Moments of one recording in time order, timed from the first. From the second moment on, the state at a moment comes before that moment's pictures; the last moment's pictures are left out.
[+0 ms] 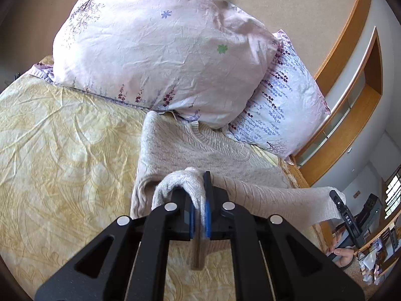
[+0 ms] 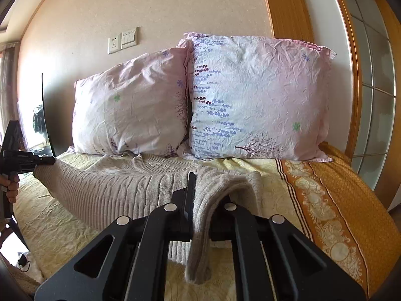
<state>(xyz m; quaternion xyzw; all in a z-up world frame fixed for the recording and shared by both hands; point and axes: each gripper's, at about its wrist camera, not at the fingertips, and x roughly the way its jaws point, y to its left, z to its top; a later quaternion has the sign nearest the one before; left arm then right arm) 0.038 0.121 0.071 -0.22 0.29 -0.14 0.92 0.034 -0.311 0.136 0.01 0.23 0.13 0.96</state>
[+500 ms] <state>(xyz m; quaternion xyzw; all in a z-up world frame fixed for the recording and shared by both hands) 0.153 0.109 0.044 -0.21 0.34 -0.06 0.91 0.158 -0.324 0.071 0.15 0.37 0.09 0.91</state>
